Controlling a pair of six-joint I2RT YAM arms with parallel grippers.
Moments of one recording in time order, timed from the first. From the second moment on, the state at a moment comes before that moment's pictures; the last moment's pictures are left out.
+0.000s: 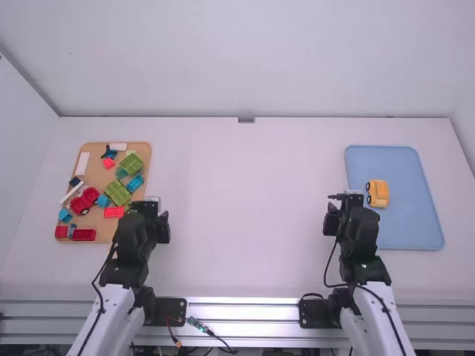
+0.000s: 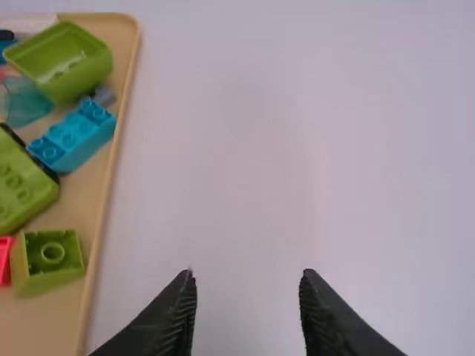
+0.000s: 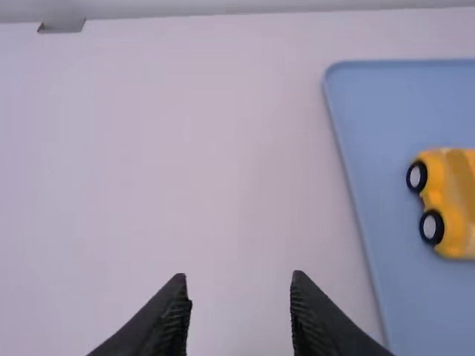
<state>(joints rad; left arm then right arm) 0.00 0.60 0.13 -0.11 0.00 -0.01 0.00 0.67 0.22 -0.11 -0.01 0.00</state>
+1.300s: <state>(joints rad) 0.00 0.01 0.01 -0.10 0.00 -0.01 0.00 0.04 0.01 -0.10 -0.01 0.00</state>
